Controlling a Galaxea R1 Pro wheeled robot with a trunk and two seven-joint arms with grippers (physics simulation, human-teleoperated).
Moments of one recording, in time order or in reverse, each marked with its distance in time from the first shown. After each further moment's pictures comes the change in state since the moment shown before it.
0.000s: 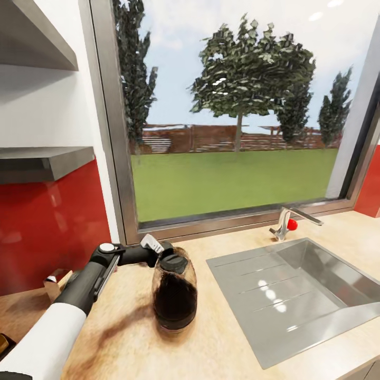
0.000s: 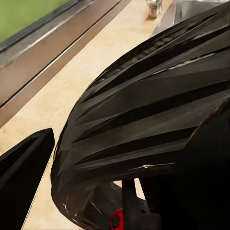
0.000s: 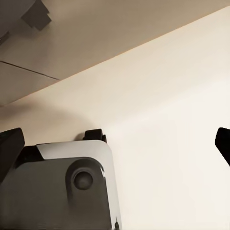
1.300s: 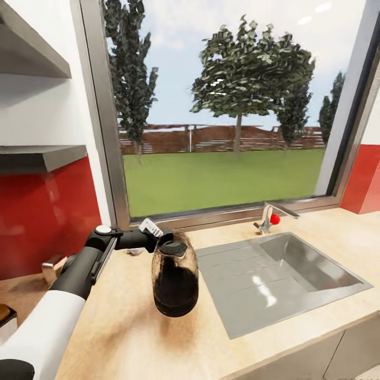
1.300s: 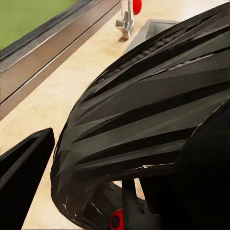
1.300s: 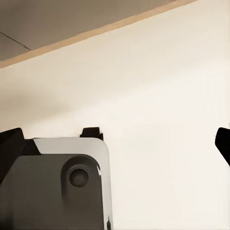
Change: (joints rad) left arm -0.067 0.009 0.005 -0.115 -0.002 0.162 -0.070; right arm 0.000 0.008 -0.001 -0.001 0.075 -0.002 0.001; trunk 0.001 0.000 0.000
